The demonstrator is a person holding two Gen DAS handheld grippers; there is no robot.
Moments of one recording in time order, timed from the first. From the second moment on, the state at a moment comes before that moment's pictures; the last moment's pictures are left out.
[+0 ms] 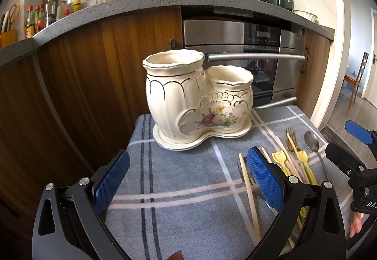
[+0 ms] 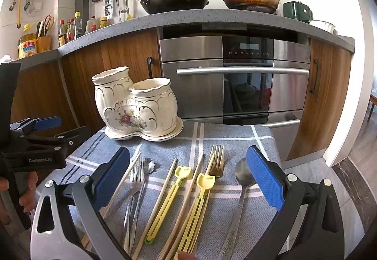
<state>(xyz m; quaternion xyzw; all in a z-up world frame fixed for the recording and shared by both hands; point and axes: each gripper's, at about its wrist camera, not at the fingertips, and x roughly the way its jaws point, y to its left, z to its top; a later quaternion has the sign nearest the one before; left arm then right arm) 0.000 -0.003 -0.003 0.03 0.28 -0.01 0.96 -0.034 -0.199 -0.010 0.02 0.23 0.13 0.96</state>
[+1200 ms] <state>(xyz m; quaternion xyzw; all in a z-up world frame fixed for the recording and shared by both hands) -0.033 0.014 0.053 0.02 0.25 -0.01 0.97 -0.050 -0.184 0.043 0.03 0.23 0.12 0.97</state>
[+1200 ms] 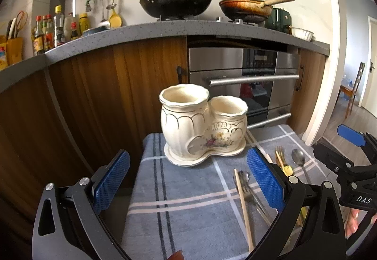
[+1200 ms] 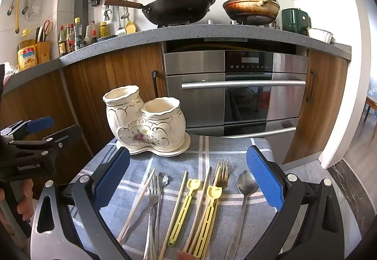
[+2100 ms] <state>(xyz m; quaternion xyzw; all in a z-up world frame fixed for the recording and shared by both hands) 0.015 -0.014 0.020 0.06 0.30 -0.12 0.94 0.001 -0.258 0.024 0.03 0.30 0.03 0.95</state>
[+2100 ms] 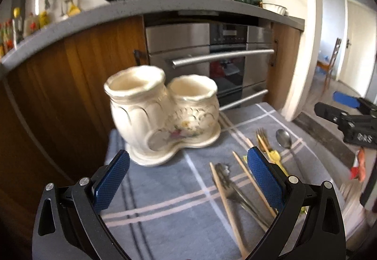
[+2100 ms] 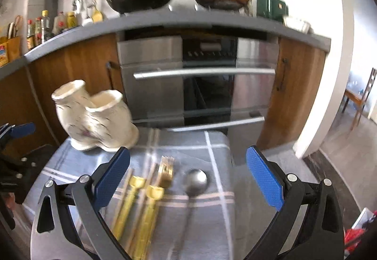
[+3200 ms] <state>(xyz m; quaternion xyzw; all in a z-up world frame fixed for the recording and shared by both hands) 0.042 -0.006 -0.031 0.06 0.35 -0.14 0.92 0.071 -0.252 -0.077 -0.02 0.43 0.10 0.90</state>
